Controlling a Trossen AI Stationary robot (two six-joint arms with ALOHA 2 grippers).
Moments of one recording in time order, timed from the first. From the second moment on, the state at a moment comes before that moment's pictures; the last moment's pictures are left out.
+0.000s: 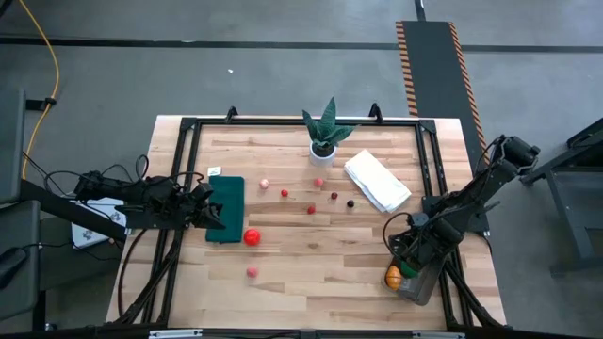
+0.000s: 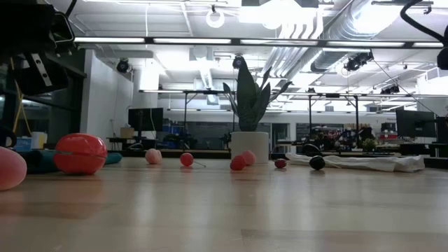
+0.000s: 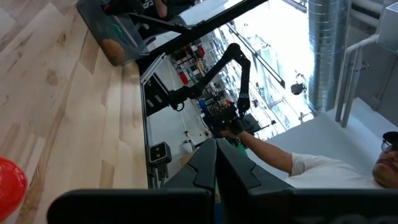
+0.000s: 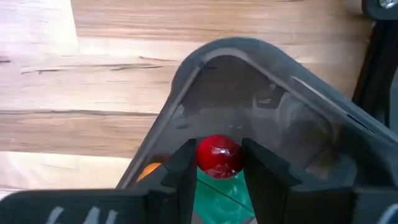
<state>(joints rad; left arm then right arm) -0.08 0.01 0.01 0.06 0.29 -1.11 0.78 1.20 0.70 -0.97 0.00 2.31</state>
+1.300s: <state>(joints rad) -0.08 0.01 0.01 0.06 0.29 -1.11 0.78 1.18 0.71 -0.95 -0.05 2.29</state>
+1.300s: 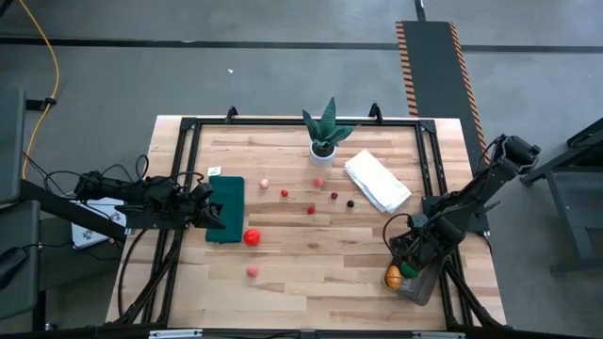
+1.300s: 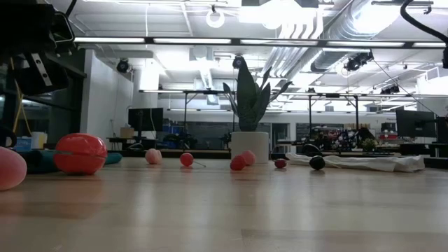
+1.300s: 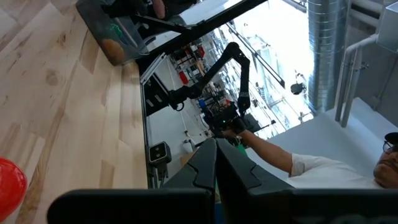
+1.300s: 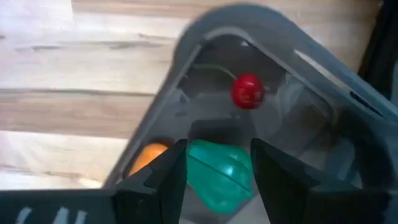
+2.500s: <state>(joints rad) -0.08 0.01 0.01 0.06 0.29 -1.11 0.78 0.95 1.09 -1.44 0.06 2.30</state>
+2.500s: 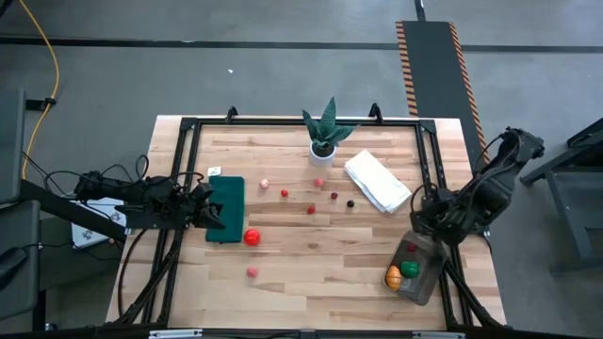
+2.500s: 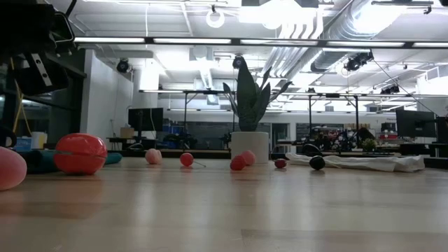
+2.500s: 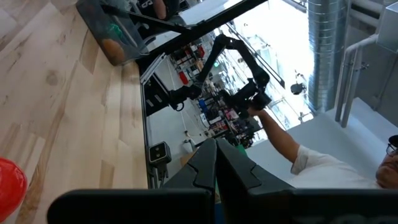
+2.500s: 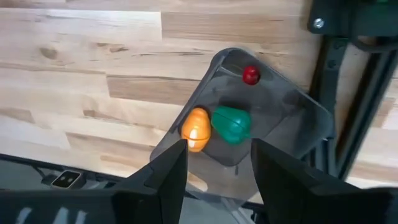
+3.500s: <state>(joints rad) -0.08 0.01 0.01 0.06 0.30 -1.11 0.48 0.95 1.23 -1.52 0.05 2.07</state>
